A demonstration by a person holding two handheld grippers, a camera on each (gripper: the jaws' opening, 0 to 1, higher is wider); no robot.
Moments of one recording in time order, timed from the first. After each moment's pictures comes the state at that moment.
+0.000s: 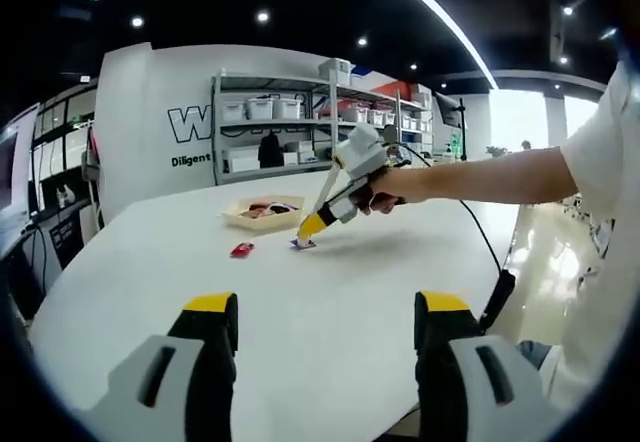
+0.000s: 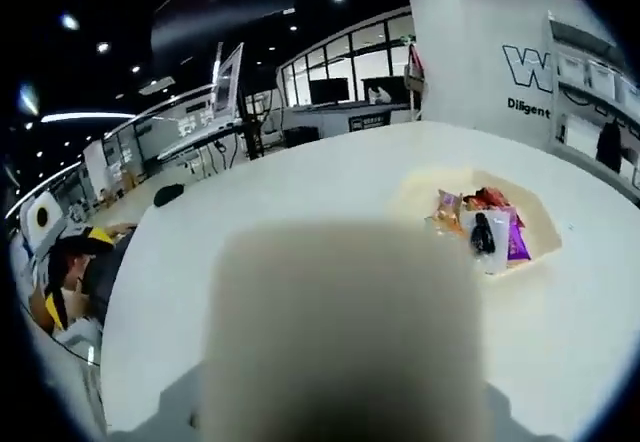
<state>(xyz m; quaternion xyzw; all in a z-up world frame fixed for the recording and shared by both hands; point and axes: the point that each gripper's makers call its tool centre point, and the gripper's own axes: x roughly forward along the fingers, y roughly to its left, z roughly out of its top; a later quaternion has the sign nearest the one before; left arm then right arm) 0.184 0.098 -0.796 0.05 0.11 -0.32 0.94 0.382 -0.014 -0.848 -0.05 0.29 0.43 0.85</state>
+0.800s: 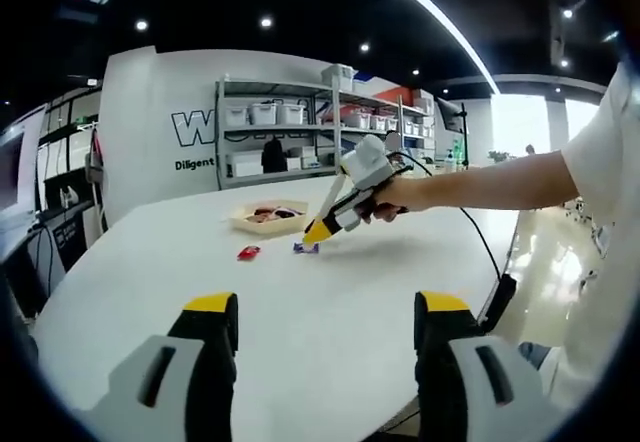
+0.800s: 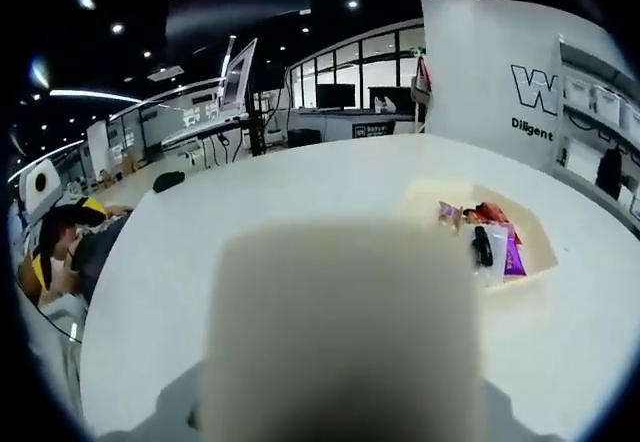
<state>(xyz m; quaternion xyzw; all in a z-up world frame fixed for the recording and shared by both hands) 0.179 0.112 -0.790 0.05 0.10 -0.31 0.95 0.392 -0.009 -0.849 -0.12 0.23 0.46 0.85</state>
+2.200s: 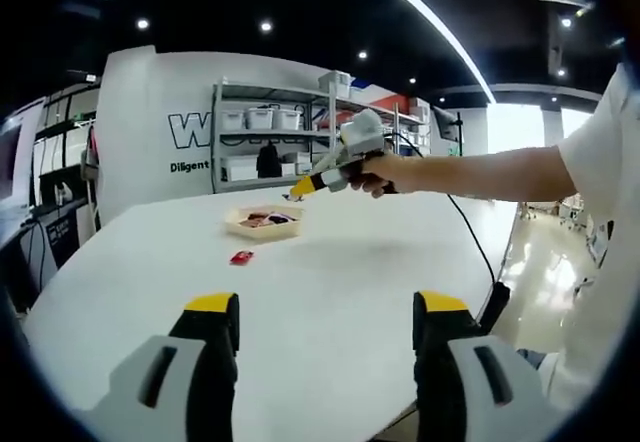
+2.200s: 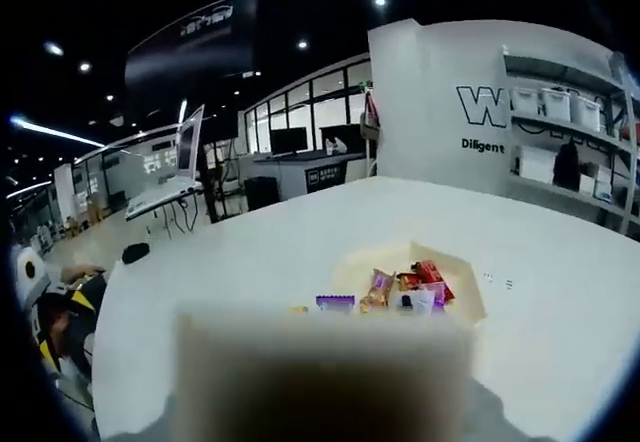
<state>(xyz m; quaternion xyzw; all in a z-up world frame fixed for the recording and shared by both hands) 0.180 0.107 -0.787 0.03 0.09 -0.32 0.94 0.446 -0.037 -0.763 -0.03 0.18 0.37 0.91</state>
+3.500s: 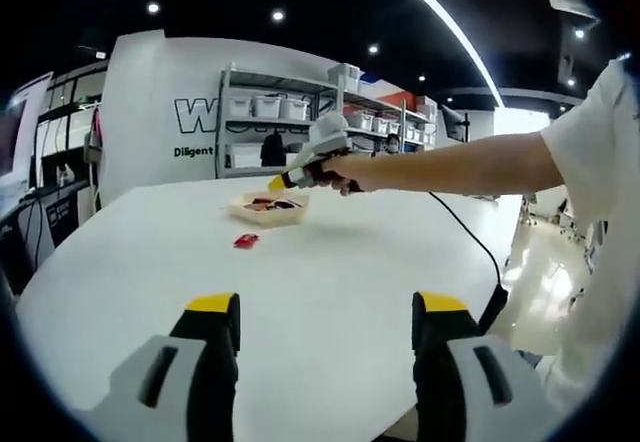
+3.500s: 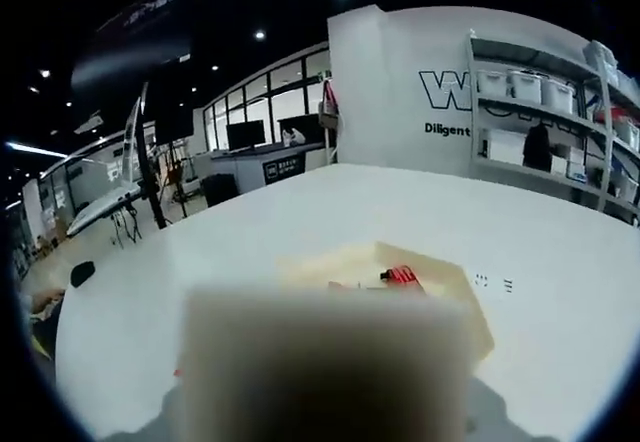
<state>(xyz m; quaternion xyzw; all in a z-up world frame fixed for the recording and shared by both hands) 0.188 0.113 -0.805 0.01 0.12 -0.31 0.94 0.512 -0.019 -0.798 -0.03 0.21 0.29 0.94</state>
